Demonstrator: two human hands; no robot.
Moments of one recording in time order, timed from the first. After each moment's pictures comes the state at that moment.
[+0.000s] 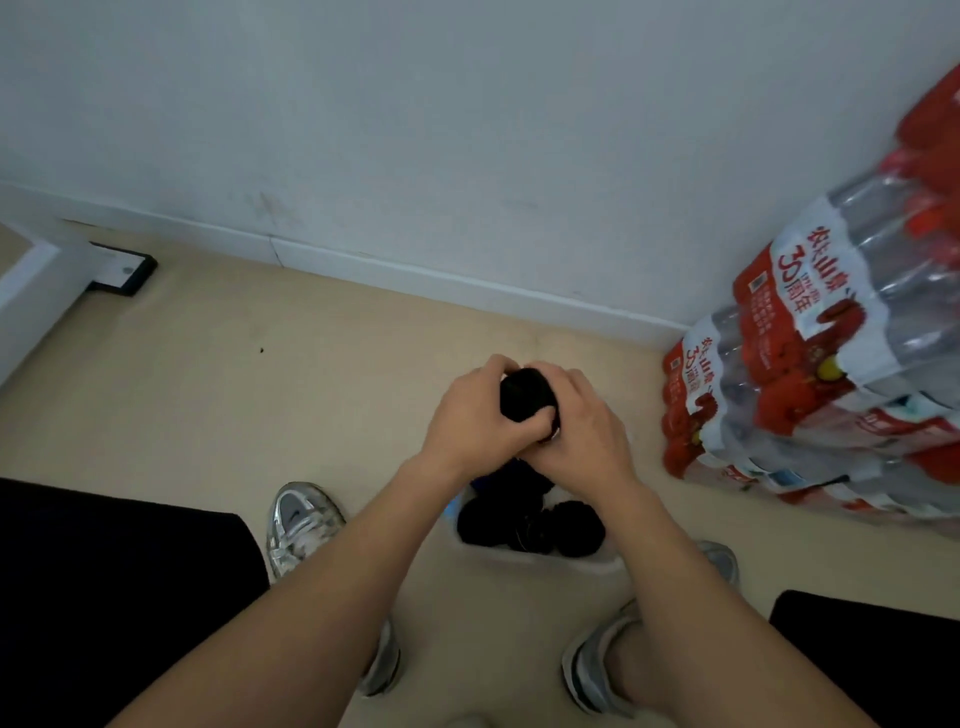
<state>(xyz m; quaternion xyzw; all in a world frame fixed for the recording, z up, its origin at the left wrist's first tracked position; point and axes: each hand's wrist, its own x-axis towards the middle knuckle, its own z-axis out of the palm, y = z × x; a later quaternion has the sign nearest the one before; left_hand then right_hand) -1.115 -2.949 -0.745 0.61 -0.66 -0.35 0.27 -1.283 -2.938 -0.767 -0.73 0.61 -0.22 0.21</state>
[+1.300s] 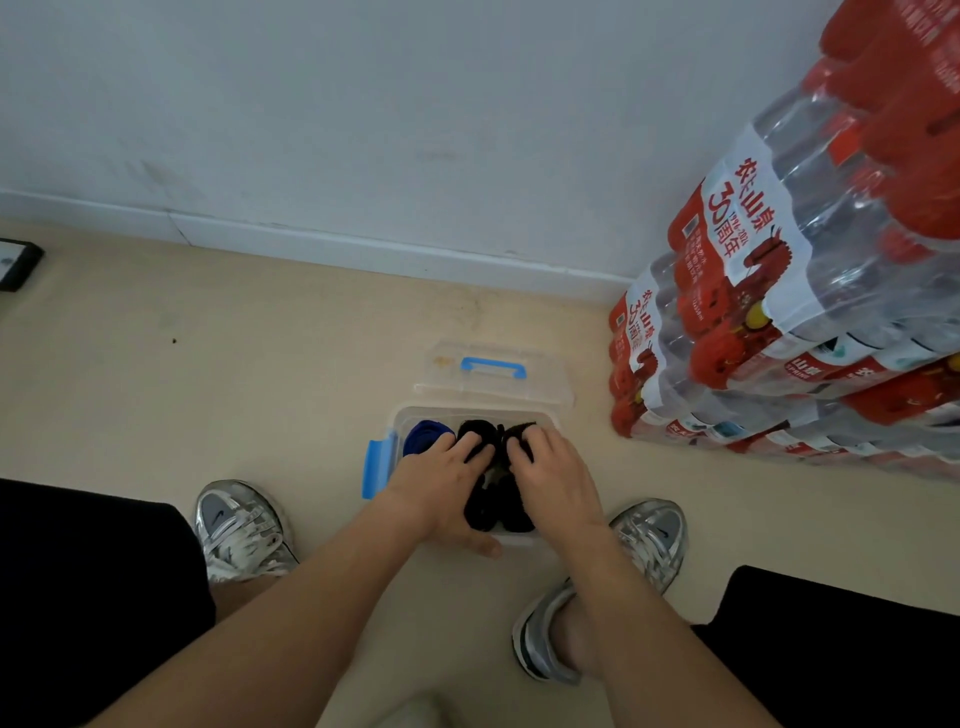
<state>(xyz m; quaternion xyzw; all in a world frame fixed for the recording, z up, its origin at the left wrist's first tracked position) -1.158 -2.905 -0.832 0.46 -0.84 -0.22 -0.20 -1.346 -2.876 -0.849 -0.80 0.60 0.01 0.02</state>
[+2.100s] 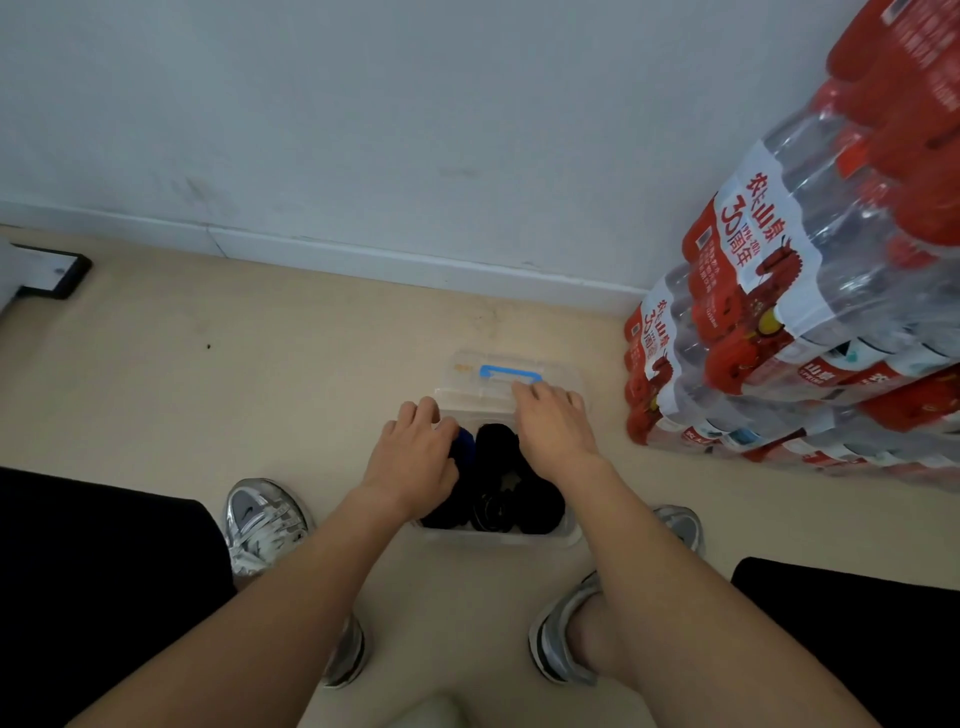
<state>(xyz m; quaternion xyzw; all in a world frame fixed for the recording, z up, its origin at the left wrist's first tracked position) -1.115 -2.913 -0.805 0.58 -0.80 -0.15 -0.09 -1.322 -2.948 -0.824 -0.76 0.64 0.09 0.11</state>
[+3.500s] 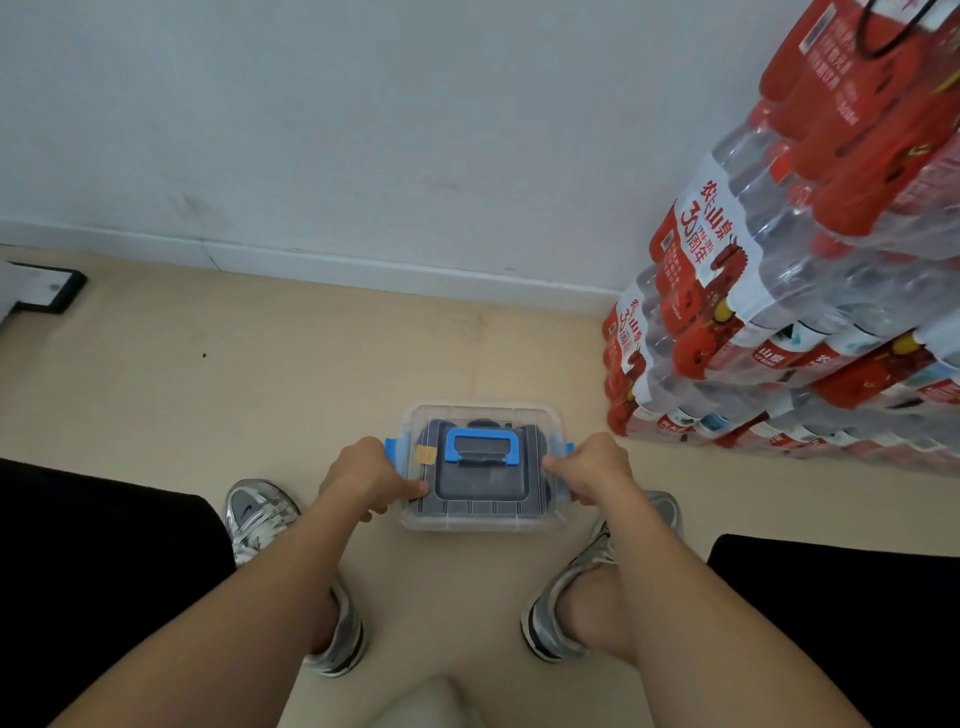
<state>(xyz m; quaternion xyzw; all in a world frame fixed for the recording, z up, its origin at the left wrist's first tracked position) -1.071 -2.908 -0.838 0.76 -0.50 -0.39 -0.10 -1.380 -2.890 -0.821 -0.37 0.84 -0.04 0.40</state>
